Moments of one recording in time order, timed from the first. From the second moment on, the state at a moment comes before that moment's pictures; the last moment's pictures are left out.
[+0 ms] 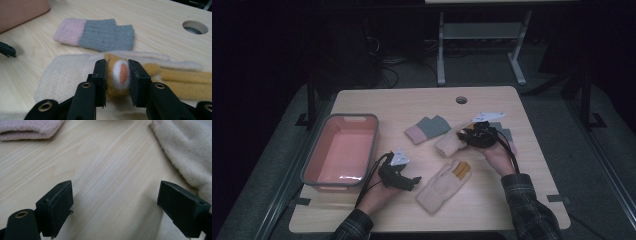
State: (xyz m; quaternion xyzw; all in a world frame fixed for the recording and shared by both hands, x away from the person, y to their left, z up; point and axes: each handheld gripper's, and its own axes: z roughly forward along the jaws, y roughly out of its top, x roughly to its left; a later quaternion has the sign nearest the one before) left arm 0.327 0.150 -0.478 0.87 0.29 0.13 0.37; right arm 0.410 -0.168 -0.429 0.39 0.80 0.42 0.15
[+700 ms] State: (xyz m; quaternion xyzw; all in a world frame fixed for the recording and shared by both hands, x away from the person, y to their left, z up) left arm 0.328 0.150 -0.478 0.87 0.29 0.13 0.37; right arm 0.366 -0.179 -0.400 0.36 0.80 0.45 0.15
